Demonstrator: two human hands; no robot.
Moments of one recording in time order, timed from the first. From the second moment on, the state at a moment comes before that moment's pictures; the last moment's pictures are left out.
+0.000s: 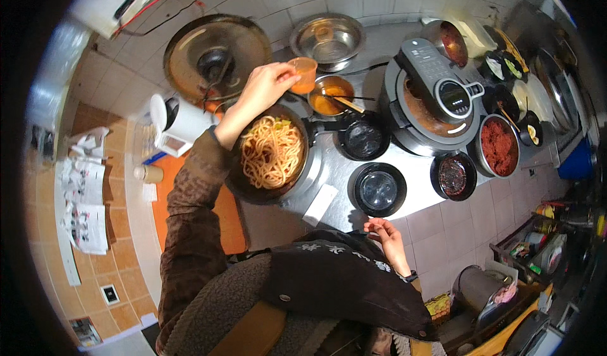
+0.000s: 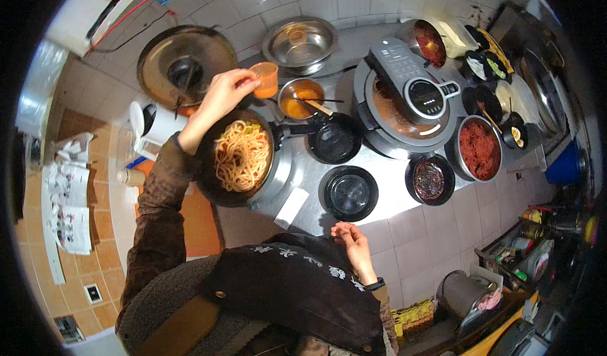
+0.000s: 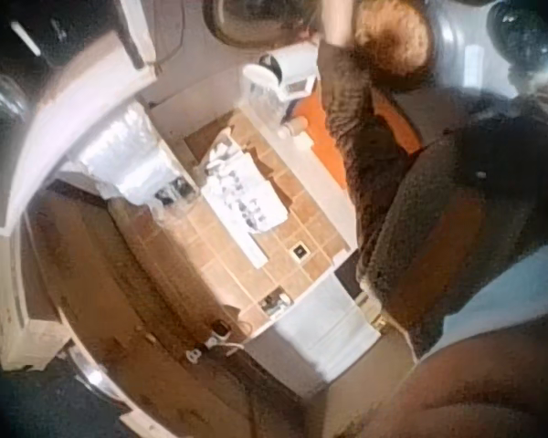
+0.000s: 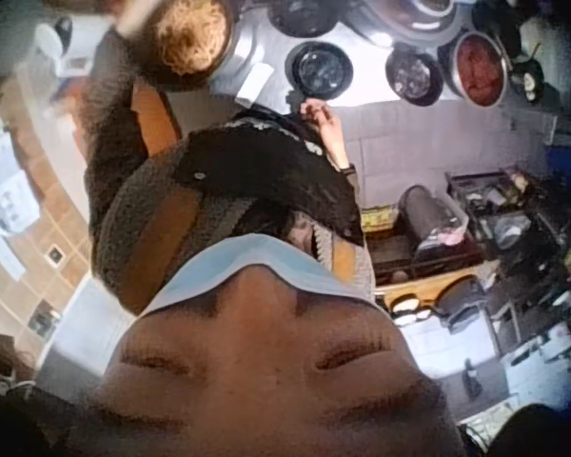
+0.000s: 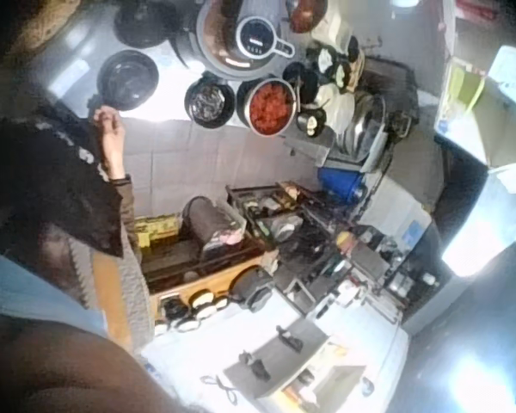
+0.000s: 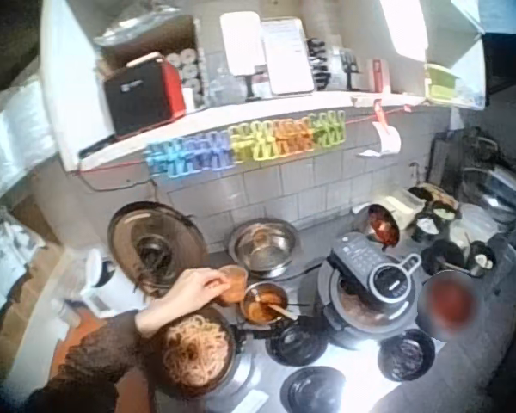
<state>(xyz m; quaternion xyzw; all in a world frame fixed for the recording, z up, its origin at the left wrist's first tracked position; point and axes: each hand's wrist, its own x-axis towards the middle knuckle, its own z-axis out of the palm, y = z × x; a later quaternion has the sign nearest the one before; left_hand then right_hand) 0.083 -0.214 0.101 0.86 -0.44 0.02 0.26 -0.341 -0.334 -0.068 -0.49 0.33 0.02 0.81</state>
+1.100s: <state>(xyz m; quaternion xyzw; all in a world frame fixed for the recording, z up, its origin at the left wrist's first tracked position) 0.039 -0.066 0.112 0.89 -0.34 0.00 0.30 -0.353 -0.314 -0.057 -0.52 0.31 0.05 0.80</state>
